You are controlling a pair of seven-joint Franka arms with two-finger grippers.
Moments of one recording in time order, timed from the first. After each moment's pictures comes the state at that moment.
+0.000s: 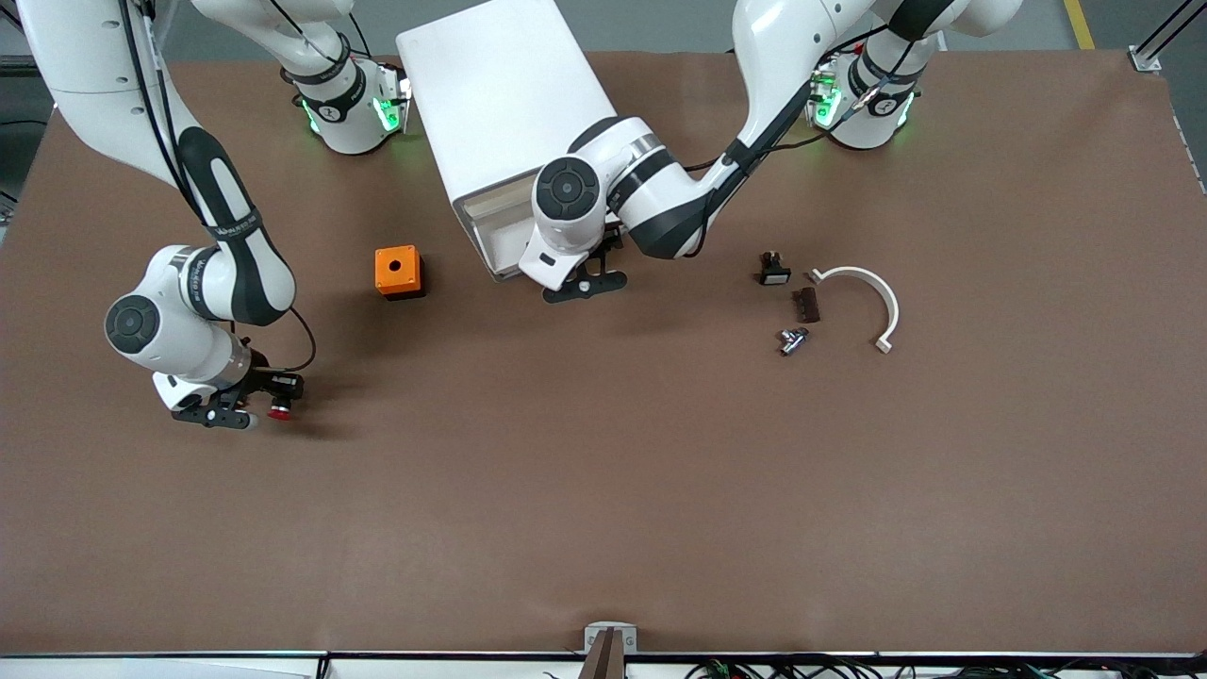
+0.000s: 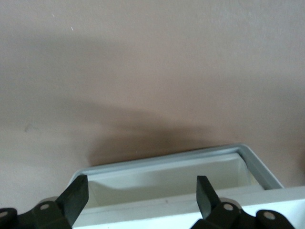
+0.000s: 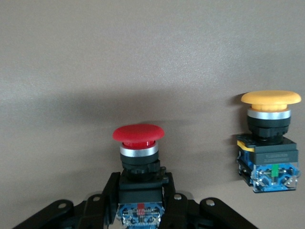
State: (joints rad) left arm -0.70 0.70 -0.31 -1.39 -0.08 1.95 -1.12; right arm 0.03 0.49 -0.10 -2.06 0.09 2.52 0.01
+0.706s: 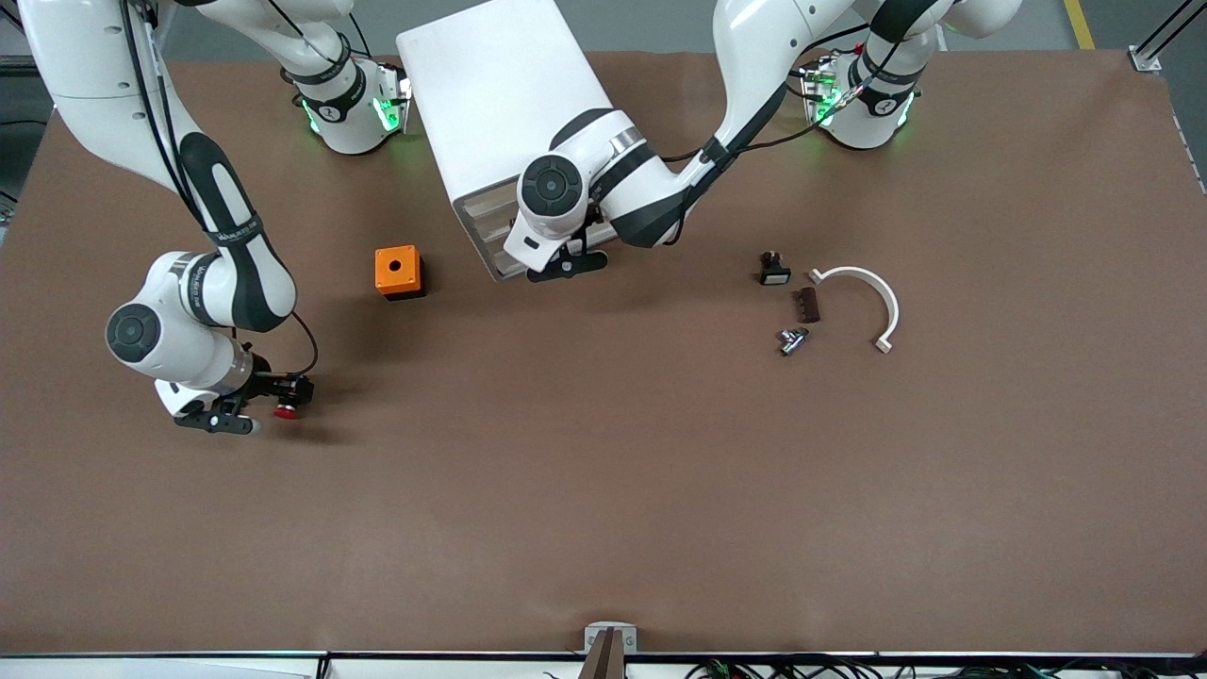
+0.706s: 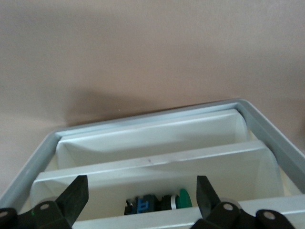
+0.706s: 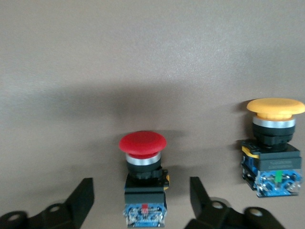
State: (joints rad) left arm -0.75 0.73 -0.31 -1.39 -0.20 1.95 -1.12; right arm 0.03 0.50 -0.10 -1.99 0.09 2.42 0.01
